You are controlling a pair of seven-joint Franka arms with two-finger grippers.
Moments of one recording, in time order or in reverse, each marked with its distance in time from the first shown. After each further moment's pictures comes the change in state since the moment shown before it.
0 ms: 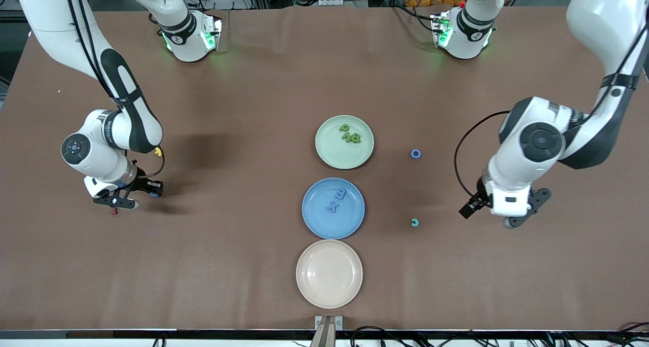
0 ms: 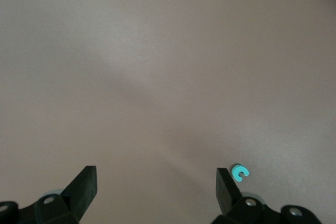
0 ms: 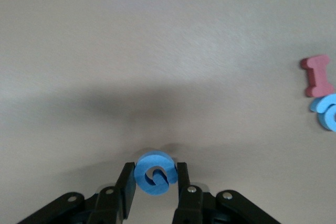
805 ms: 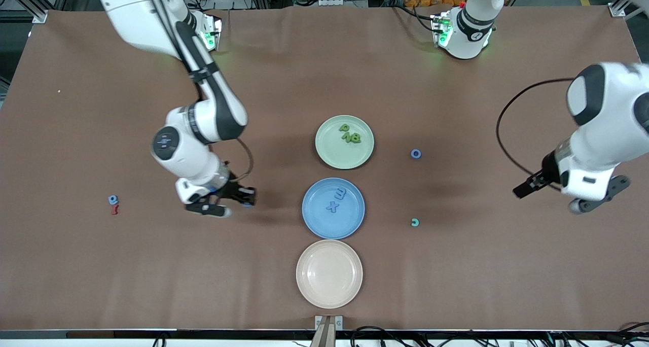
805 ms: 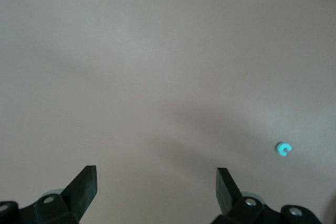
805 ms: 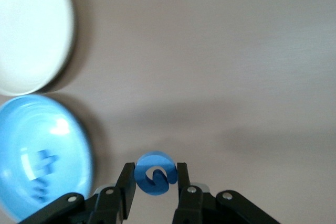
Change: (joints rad) left arm -0.240 -0.306 0.510 -0.062 -0.443 -0.075 0.599; right arm 0.453 0.052 0.014 0.311 0.307 -0.093 0.293
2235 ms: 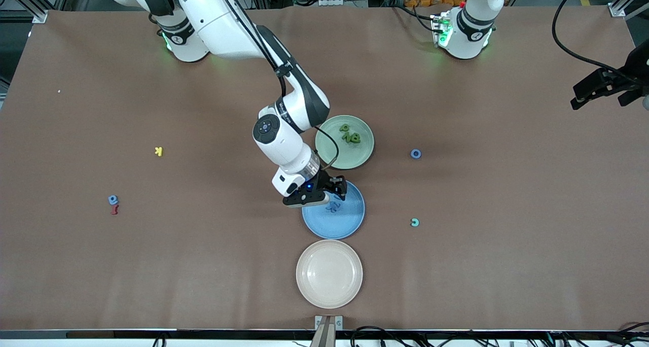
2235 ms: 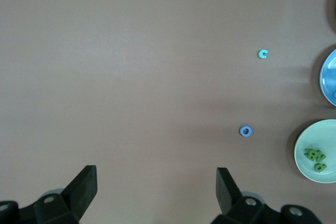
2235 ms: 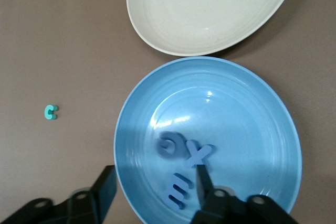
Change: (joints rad) left arm -0.186 -0.308 0.250 0.145 -0.095 -0.457 0.547; right arm 0.280 0.294 -0.028 0.366 0.162 0.150 0.002
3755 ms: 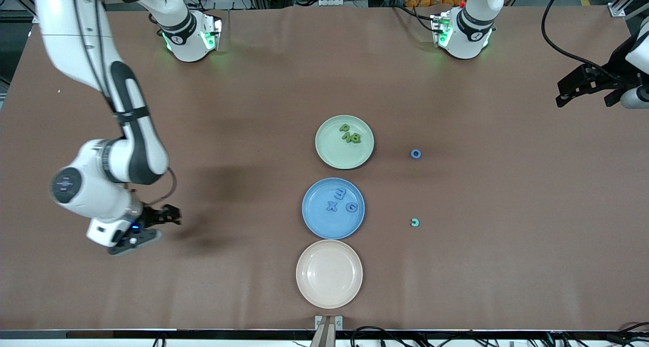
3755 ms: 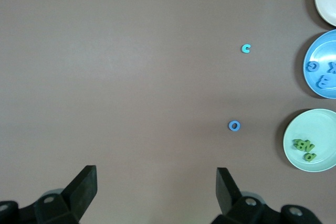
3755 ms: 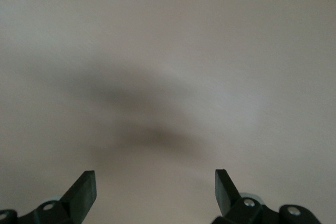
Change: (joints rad) left arm -0.008 0.017 -0.050 0.039 -0.012 -0.026 0.004; right arm -0.647 -0.200 -0.009 -0.204 -0.366 -0.320 -0.833
